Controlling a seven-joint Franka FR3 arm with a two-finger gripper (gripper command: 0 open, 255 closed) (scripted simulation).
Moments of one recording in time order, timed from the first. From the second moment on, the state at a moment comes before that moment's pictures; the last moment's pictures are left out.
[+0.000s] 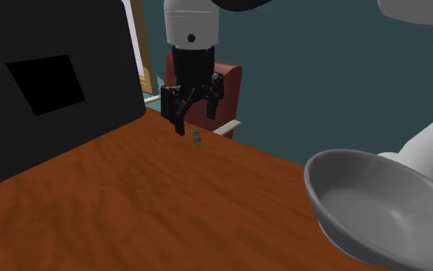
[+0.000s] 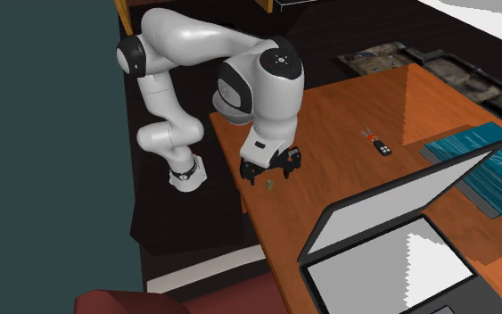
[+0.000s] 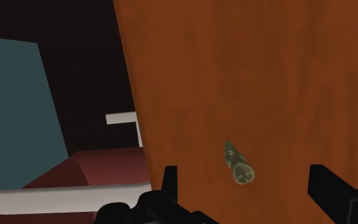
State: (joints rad) arm 0.11 -0.27 0.51 -1.78 0.13 1.55 0.53
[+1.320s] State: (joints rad) arm 0.11 -0.29 0.51 -1.87 0.14 1.62 0.52
